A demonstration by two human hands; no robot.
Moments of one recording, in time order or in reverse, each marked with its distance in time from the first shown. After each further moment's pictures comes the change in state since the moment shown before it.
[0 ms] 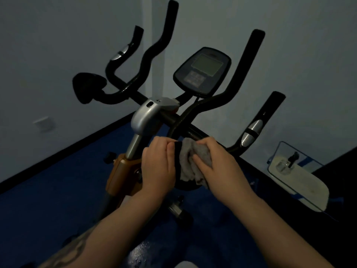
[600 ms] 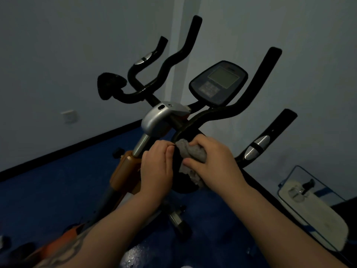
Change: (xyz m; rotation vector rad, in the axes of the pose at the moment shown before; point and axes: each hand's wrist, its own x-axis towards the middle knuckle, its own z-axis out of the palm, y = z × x) left_hand -0.009 0.002 0.003 0.031 0.112 -0.054; right_hand 0.028 -0.007 -0.009 -0.246 -0.003 -0.254
